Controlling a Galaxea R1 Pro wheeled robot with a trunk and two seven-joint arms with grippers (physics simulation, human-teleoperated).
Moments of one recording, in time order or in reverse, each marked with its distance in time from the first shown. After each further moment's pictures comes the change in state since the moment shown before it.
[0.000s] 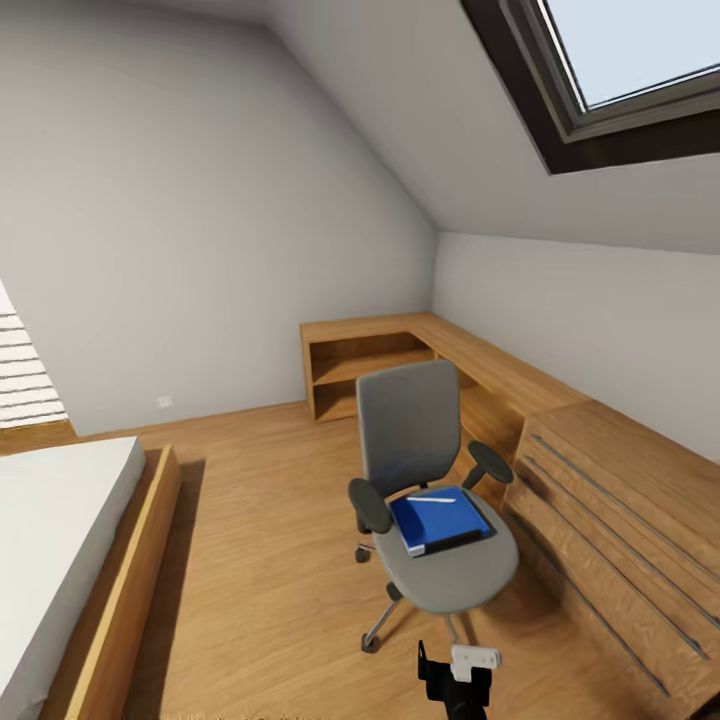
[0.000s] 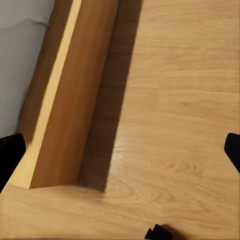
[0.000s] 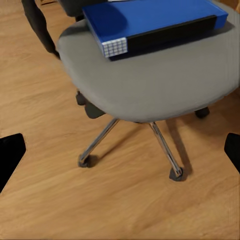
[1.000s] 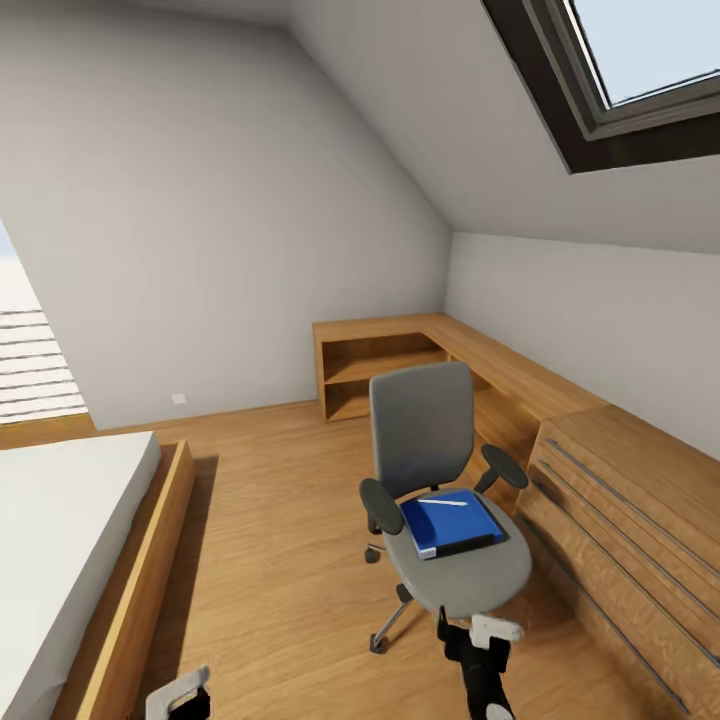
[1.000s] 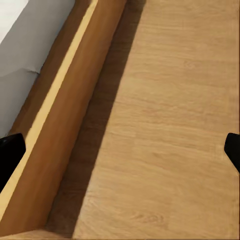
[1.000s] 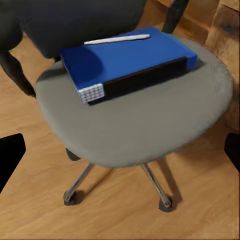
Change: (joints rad) left arm -0.001 0.033 0.036 -0.286 -0.004 0.078 -0.001; right arm -0.003 -0.018 -0.038 -0.148 -0.053 0.041 -0.012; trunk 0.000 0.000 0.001
